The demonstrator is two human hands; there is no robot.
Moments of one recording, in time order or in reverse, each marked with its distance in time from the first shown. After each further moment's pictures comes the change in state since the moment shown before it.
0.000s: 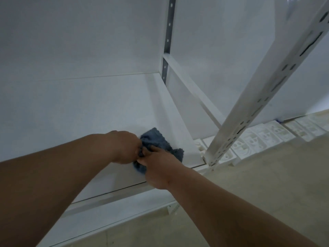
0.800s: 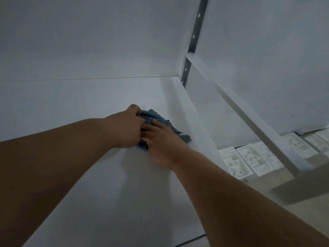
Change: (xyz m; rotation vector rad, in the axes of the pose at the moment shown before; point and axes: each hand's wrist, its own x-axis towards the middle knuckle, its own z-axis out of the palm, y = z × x) left_hand 0.099 -0.109 -0.008 -0.221 0.264 -0.057; right_hand 0.167 0.037 -0.035 0.033 0.316 -0.145
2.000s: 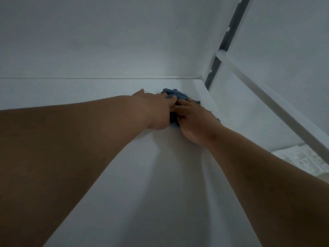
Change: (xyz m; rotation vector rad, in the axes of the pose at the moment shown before) left_hand 0.111 -0.030 -0.026 0.154 -0.016 -0.059; right_hand 0.091 0.072 -0.040 0.069 0.119 0.138
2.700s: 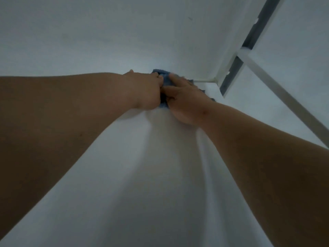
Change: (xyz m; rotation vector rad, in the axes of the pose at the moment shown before) left_hand 0.054 -0.048 -0.017 -0.109 0.050 -0.144; right_hand 0.103 0.011 -0.003 -0.080 -0.039 -0.091
